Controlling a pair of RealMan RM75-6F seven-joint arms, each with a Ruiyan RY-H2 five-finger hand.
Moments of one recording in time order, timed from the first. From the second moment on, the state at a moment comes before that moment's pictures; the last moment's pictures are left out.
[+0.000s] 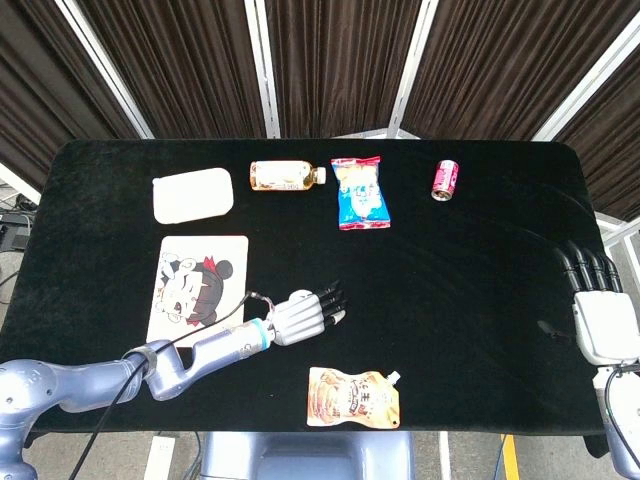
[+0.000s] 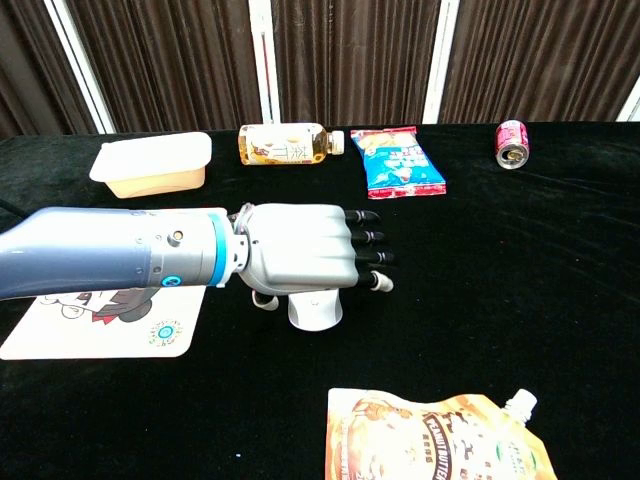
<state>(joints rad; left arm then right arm) -1.05 -1.70 -0.10 -1.24 1.66 0.60 0.75 0.26 -1.08 0.05 -1.62 -1.35 1.49 -0.10</state>
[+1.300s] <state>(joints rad) -0.92 -1.41 0.35 -0.78 2.12 1.27 0.18 0.23 -1.11 0.08 -1.65 -1.41 1.44 -0.18</state>
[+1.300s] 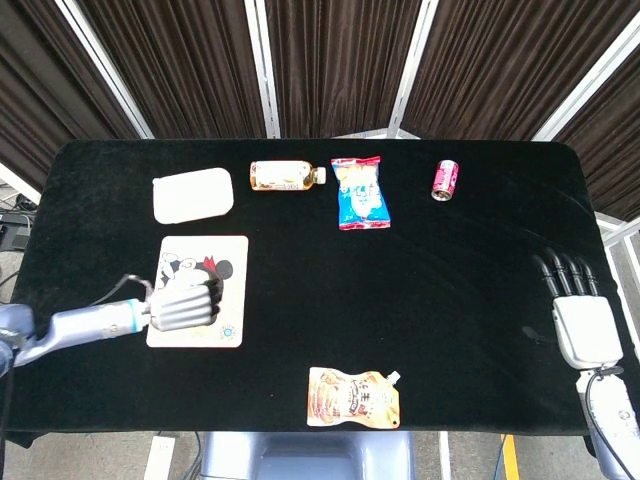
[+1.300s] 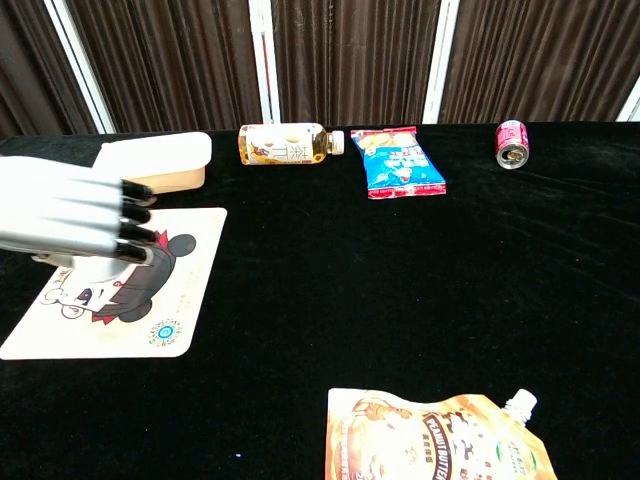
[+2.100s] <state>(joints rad) -0.80 -1.53 0.35 -0.55 2.09 1.37 0.22 0.22 -1.10 0.10 -1.66 -1.43 1.44 -0.16</state>
